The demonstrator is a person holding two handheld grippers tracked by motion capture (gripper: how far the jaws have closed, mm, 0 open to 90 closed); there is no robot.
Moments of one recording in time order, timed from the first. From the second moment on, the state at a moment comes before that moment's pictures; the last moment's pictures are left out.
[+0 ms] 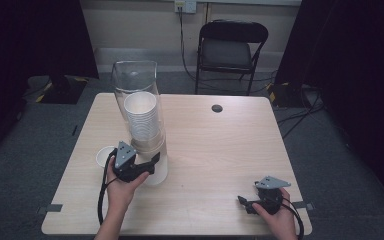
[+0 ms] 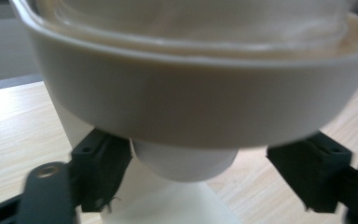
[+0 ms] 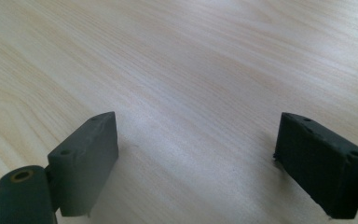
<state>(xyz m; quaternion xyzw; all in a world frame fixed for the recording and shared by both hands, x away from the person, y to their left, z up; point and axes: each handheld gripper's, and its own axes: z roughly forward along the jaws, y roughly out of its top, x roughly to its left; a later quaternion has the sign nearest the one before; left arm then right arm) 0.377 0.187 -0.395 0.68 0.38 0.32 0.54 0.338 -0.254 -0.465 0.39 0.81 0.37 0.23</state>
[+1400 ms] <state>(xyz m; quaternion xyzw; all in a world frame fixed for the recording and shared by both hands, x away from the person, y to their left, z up) 0.375 0.179 -0.399 0.67 0.37 0.37 0.53 0.338 -0.254 -0.465 0.39 0.81 0.37 0.23</state>
